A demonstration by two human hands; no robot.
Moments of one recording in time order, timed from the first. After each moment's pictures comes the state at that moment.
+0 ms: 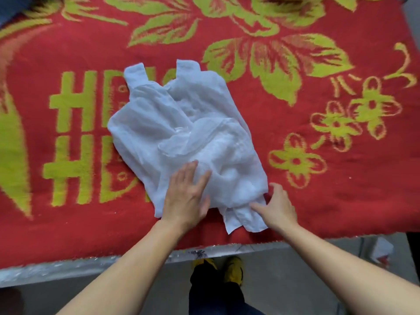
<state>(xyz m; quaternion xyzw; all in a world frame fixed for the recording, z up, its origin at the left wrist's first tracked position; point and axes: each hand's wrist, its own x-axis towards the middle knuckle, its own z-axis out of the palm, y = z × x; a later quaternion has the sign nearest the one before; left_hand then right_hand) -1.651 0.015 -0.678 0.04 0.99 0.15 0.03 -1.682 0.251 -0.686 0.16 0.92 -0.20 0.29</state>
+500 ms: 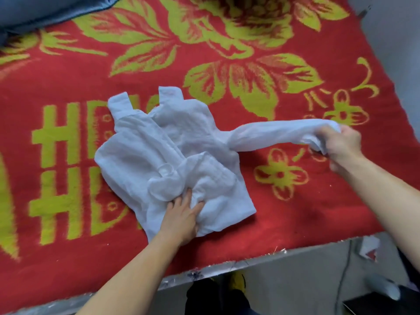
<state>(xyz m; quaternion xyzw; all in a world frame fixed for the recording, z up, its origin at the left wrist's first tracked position) -1.674 0.015 -0.704 0.11 0.95 0.06 0.30 -1.862 0.334 -0.593 0.31 0.83 -0.47 0.00</state>
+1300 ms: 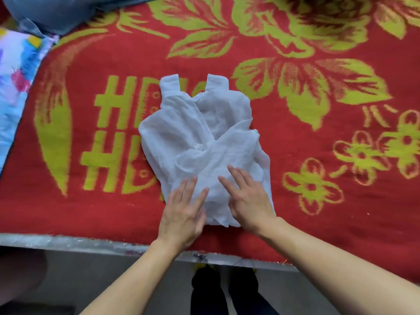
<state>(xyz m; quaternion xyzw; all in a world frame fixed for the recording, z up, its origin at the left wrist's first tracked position) -1.616 0.009 -0.663 -0.06 0.98 0.14 0.10 -1.724 0.177 -0.659 -0.37 0.90 -0.11 0.19</state>
